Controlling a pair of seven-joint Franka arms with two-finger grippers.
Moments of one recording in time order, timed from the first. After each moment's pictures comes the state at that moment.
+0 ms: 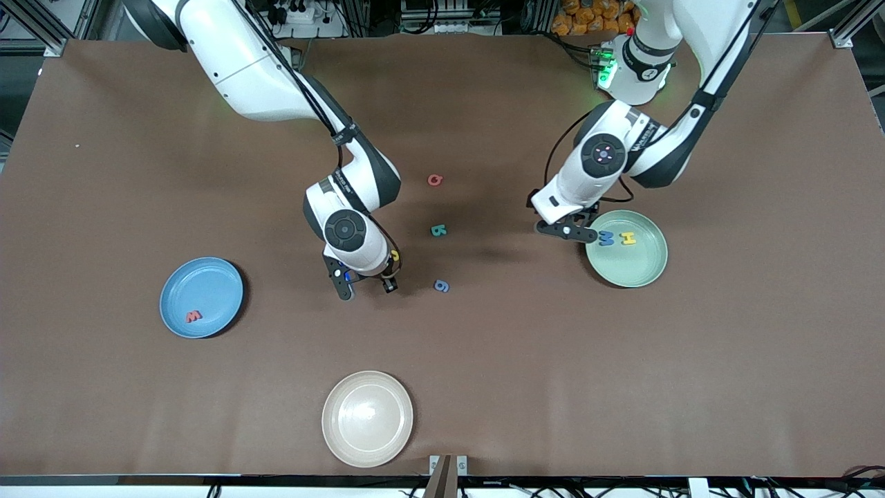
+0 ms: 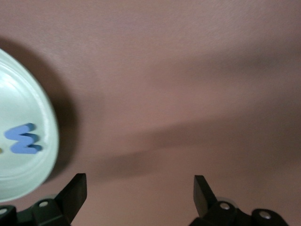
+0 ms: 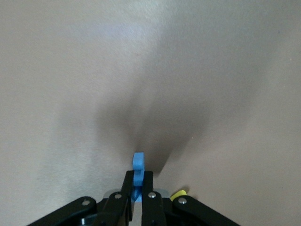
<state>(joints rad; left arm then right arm) 0.02 0.31 -0.58 -2.20 0.13 2.34 -0.49 0.52 0.72 0.06 -1.62 0.05 2.32 1.66</state>
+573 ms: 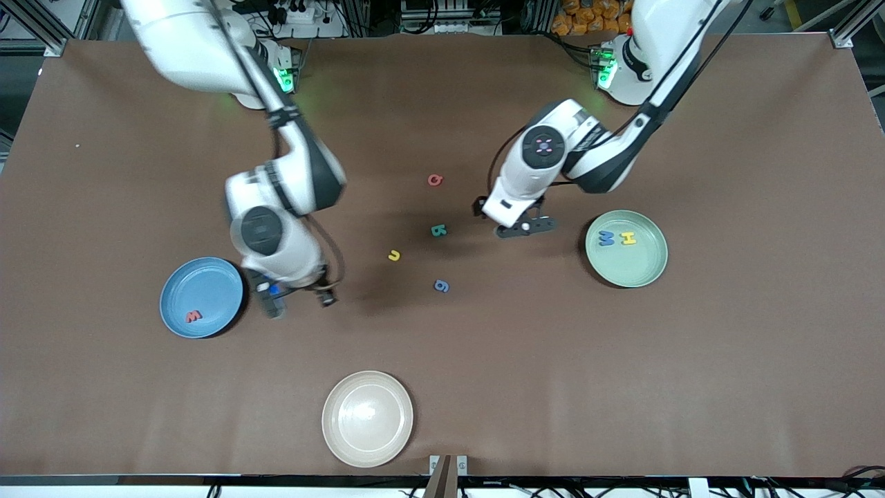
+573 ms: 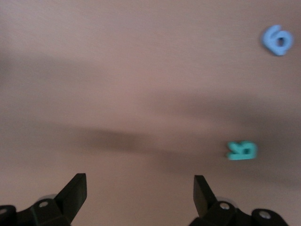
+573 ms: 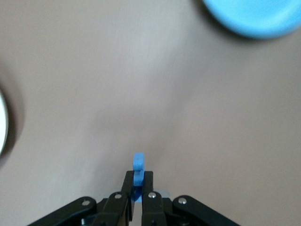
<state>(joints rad) -0.18 0.48 -0.58 -1.96 0.13 2.35 -1.04 0.37 0.54 -0.04 -1.62 0.01 2.11 1.32</state>
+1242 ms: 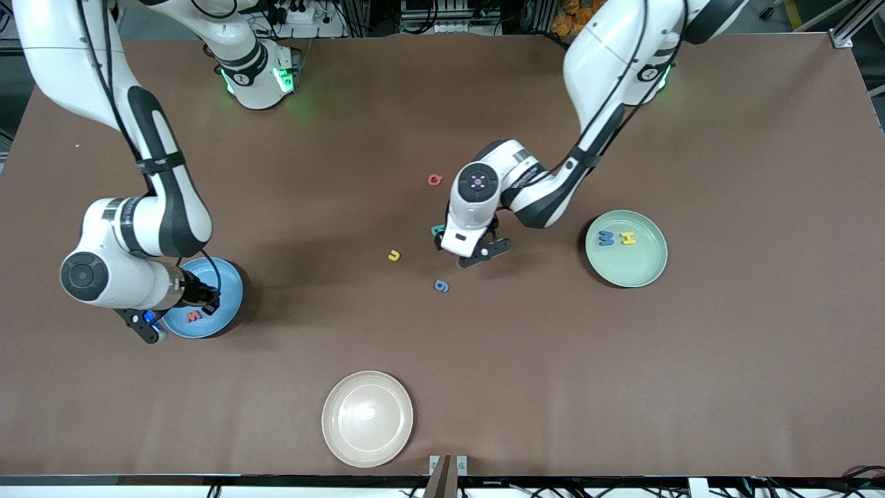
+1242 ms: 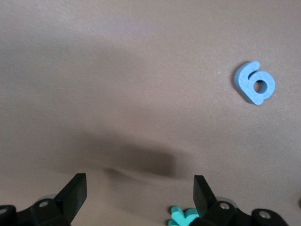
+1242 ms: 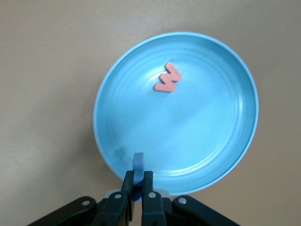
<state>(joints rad) -0.55 0.76 -0.28 -1.64 0.16 2.35 -1.28 0.04 0.55 -0.05 -1.72 0.01 2.09 0.68</state>
